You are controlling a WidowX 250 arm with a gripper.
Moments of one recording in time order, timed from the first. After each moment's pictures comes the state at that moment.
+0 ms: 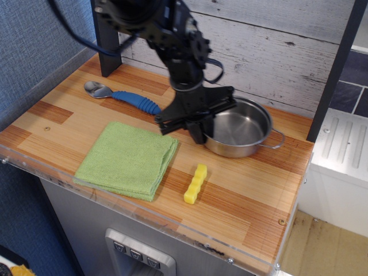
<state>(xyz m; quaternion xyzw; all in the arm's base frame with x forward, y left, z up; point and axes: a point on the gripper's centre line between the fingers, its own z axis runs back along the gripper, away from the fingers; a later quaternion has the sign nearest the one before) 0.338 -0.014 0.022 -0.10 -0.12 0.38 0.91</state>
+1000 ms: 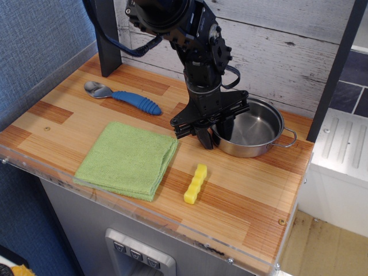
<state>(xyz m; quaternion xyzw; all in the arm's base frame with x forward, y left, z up) 0.345 -0.021 0.009 -0.08 -0.10 0.40 0.91</state>
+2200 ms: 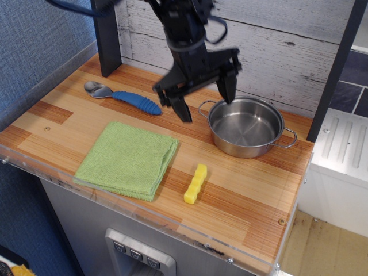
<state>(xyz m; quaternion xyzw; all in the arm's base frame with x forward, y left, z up) 0.333 -0.010 0.079 -0.12 -0.13 0.40 0.90</state>
